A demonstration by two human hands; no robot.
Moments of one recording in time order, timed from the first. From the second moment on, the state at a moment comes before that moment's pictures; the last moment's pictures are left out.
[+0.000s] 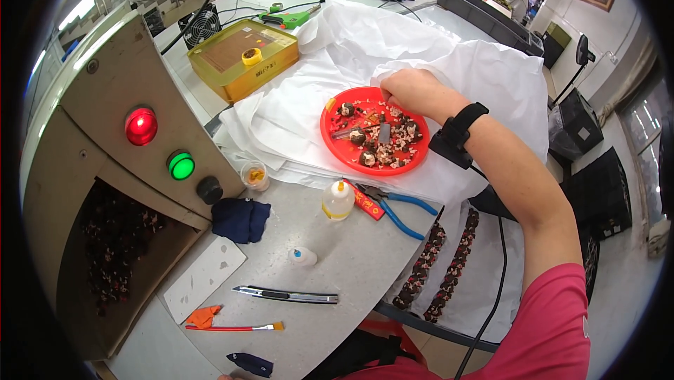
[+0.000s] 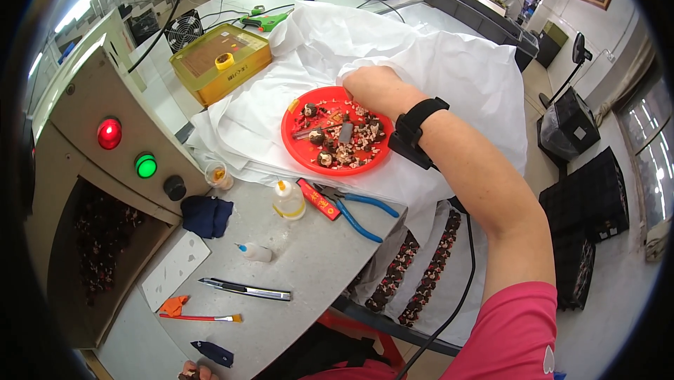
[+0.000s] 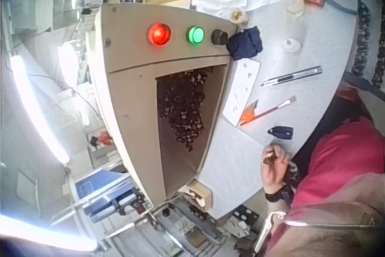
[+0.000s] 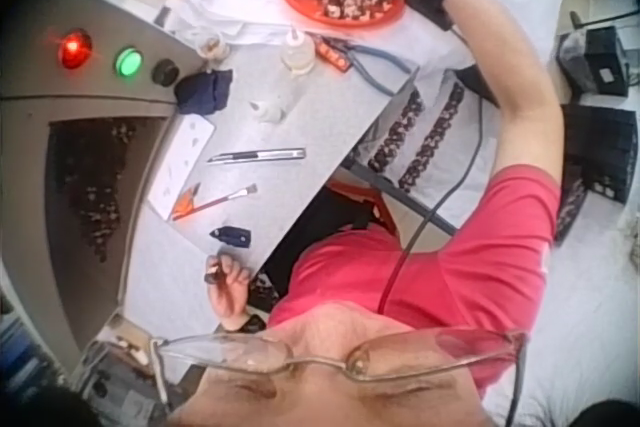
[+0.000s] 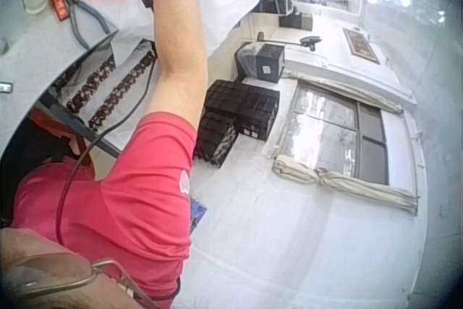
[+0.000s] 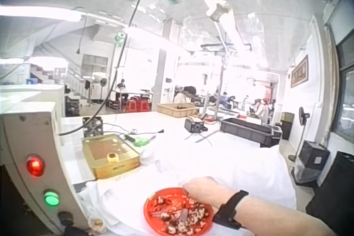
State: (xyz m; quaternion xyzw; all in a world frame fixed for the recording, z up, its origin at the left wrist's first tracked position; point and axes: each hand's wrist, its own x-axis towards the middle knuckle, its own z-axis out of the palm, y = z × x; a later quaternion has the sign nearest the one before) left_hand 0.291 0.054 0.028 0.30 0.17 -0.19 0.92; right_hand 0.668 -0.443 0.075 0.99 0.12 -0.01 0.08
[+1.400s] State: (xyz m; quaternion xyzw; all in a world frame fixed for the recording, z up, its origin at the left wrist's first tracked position) left_hand 0.282 0.076 0.010 0.26 0.14 -0.15 0.94; right_hand 0.634 -0.452 0.093 0.99 0.13 -0.01 -0.04
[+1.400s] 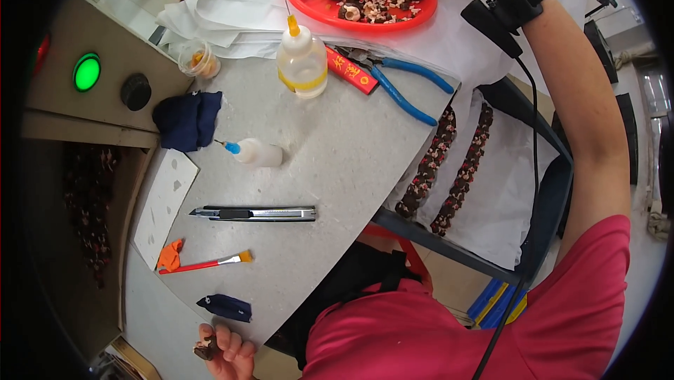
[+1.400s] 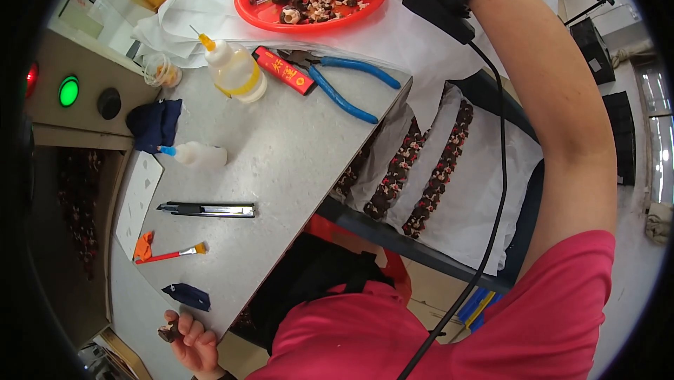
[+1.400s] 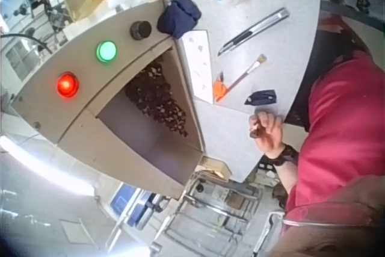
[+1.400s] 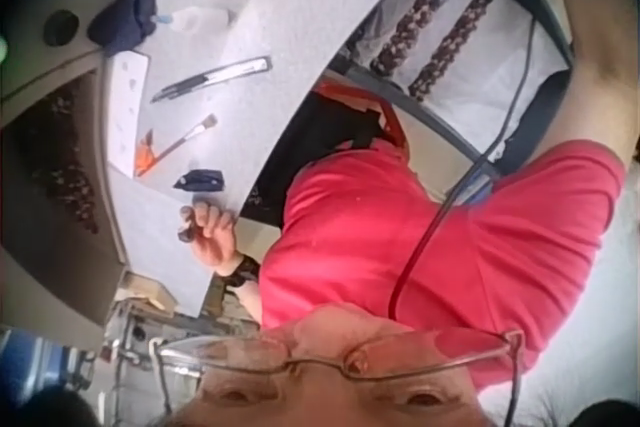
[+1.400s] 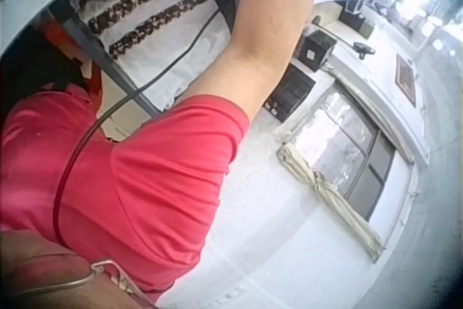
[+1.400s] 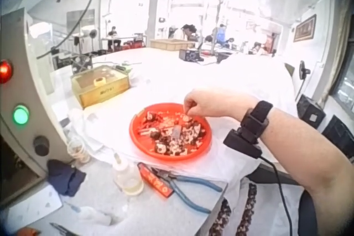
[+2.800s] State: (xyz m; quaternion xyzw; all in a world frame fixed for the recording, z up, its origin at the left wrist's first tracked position) left_hand 0.290 0.059 0.025 0.27 0.22 -0.19 0.92; right_hand 0.544 -0.427 0.080 0.97 0.16 0.03 -0.19
